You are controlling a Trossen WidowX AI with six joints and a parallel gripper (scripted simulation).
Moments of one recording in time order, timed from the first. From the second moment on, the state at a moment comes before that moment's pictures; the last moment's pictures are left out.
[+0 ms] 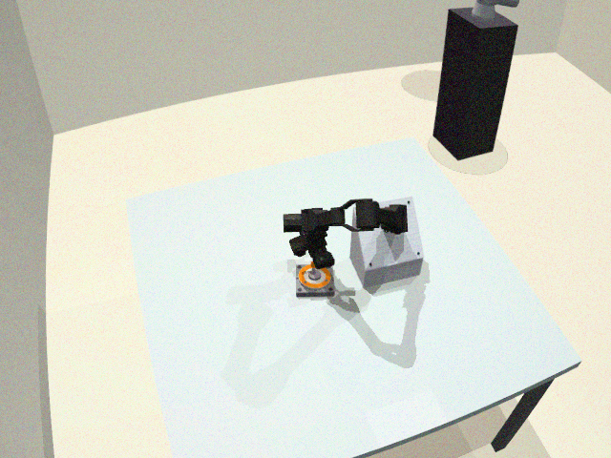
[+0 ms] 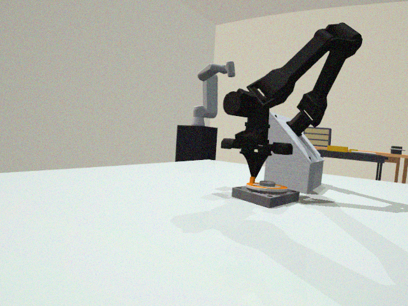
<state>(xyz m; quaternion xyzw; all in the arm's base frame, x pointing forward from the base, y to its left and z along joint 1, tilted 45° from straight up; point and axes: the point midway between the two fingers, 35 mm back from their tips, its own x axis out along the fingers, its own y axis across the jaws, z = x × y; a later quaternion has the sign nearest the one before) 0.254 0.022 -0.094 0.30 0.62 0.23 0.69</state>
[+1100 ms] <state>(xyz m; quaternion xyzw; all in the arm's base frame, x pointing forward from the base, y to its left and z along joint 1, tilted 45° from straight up) 0.268 0.018 -0.097 0.30 0.62 0.23 0.68</state>
